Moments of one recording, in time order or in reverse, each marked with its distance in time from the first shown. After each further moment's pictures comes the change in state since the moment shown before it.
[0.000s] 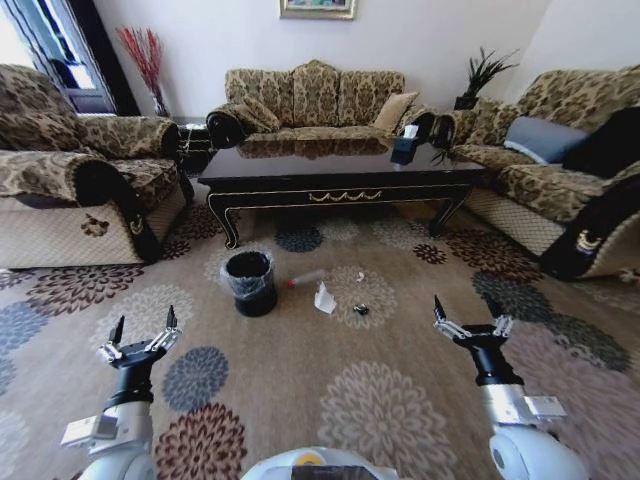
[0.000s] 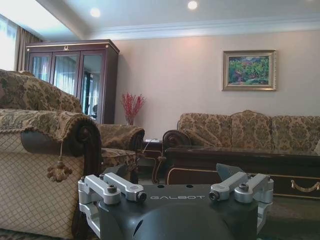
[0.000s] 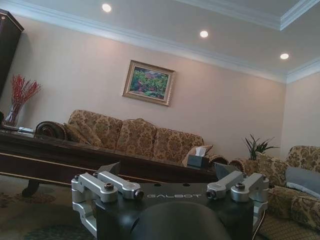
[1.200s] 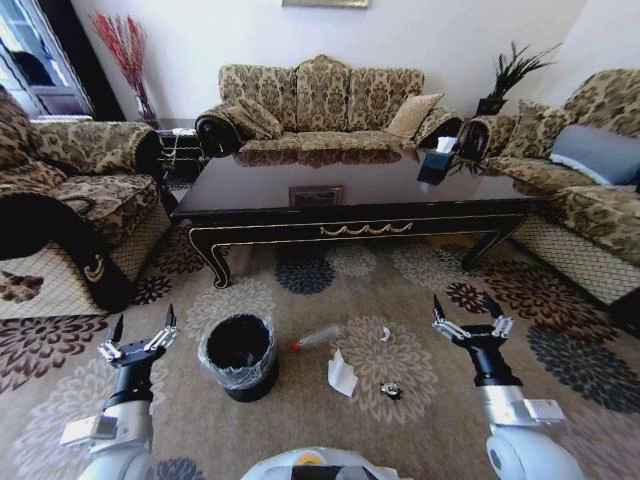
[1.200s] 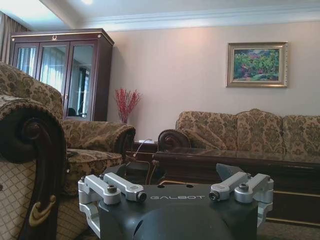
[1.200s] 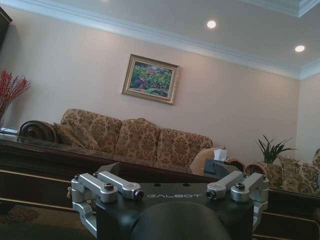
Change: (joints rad) left arm -0.023 0.001 0.009 0.009 -0.001 0.001 -0.007; right arm 0.006 0.007 -0.017 -0.013 -0.005 0.026 0.008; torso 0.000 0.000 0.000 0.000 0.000
